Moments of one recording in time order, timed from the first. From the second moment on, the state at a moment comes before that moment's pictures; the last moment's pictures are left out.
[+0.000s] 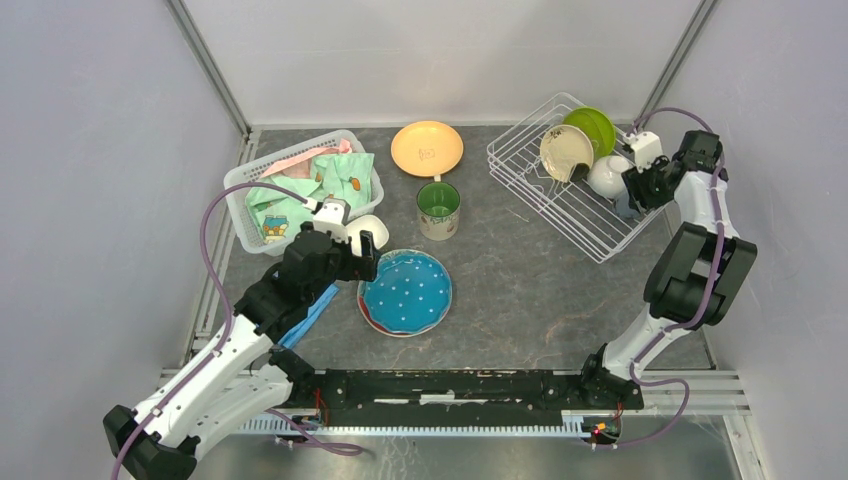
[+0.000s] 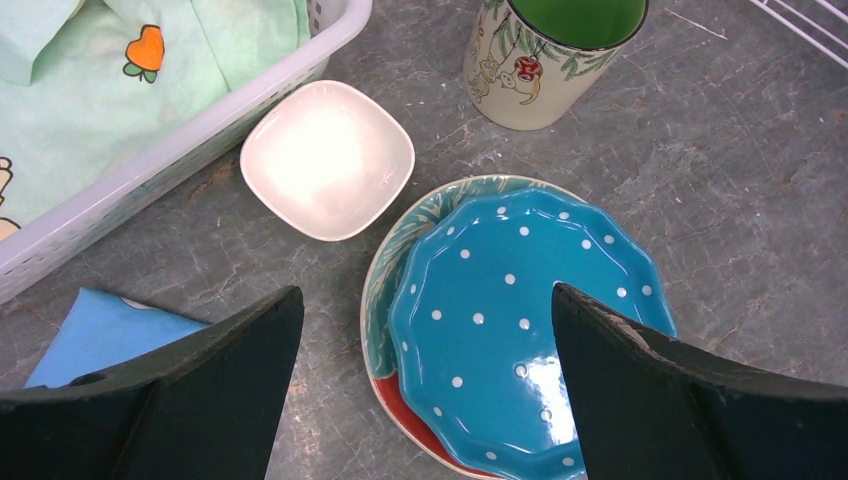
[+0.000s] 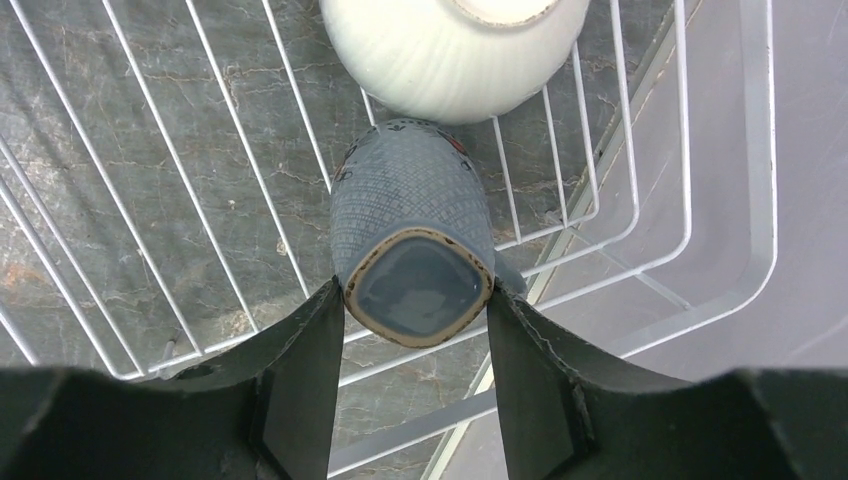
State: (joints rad) left arm -0.62 0.74 0.70 -0.42 -0.25 -0.29; right arm -0.43 1.78 1.43 -0.63 -0.32 -0.87
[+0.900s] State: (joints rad) left arm -0.62 0.73 0.70 -0.42 -0.25 -0.29; right arm -0.36 1.75 1.52 -0.60 -0.30 -0.70
